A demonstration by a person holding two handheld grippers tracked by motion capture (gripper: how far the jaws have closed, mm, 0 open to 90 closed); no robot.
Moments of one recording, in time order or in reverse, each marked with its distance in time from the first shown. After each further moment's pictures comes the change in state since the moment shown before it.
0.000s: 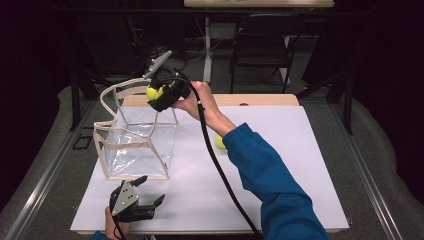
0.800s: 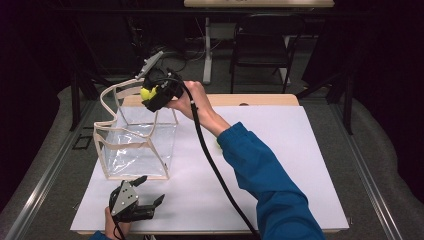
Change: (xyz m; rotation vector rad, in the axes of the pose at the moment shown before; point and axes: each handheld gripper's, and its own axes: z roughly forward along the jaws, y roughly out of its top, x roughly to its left) left arm 0.000 0.000 0.000 -0.002 0.001 -0.003; right arm 0.005 0.010 0.011 -0.001 -0.003 -0.025
